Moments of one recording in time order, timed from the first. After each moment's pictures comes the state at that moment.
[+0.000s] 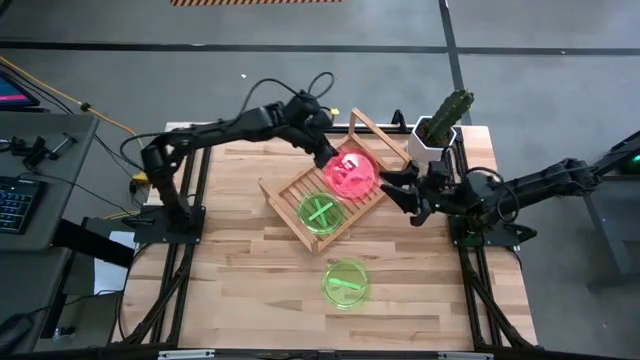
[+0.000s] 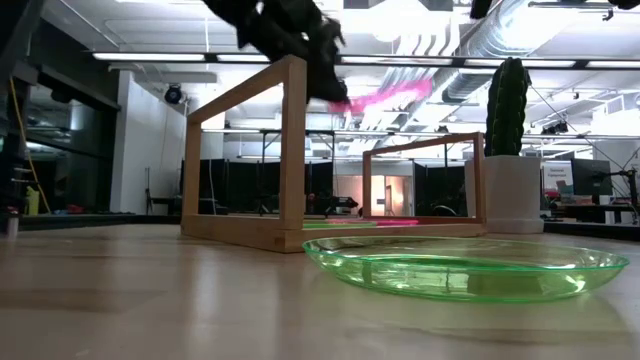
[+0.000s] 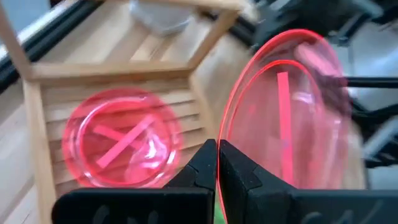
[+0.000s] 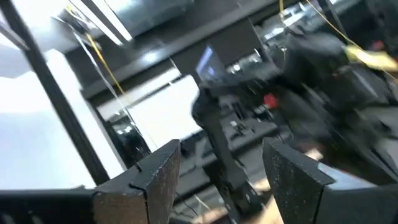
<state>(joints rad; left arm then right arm) 0.44 1.79 1.56 -0.50 0.36 -0.25 0.22 0.88 0.56 0.68 0.38 0.38</state>
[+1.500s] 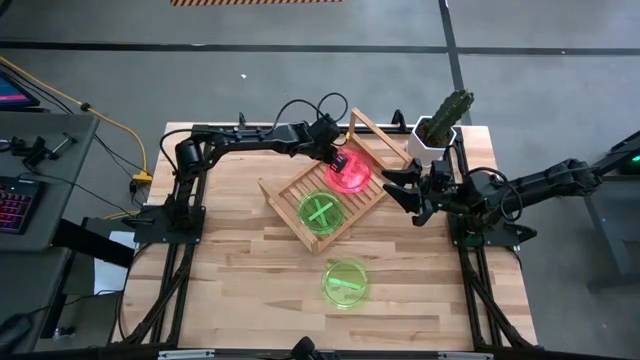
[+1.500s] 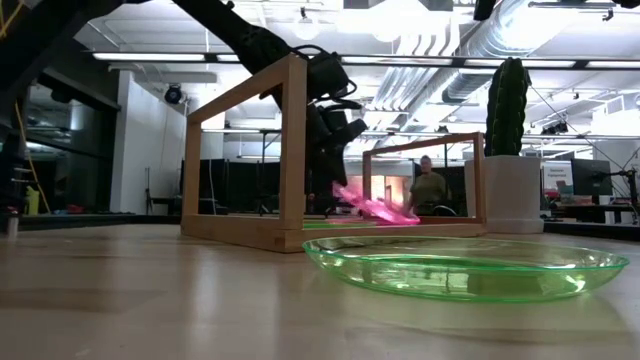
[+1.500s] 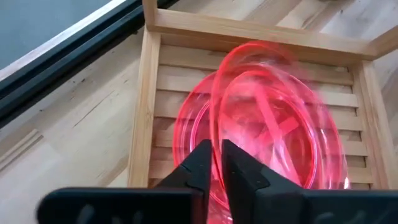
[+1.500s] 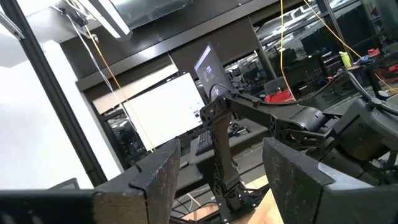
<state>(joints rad) 0.42 2.05 1.55 -0.39 -0.07 -0.35 0.22 0.85 0.56 0.62 0.38 0.34</state>
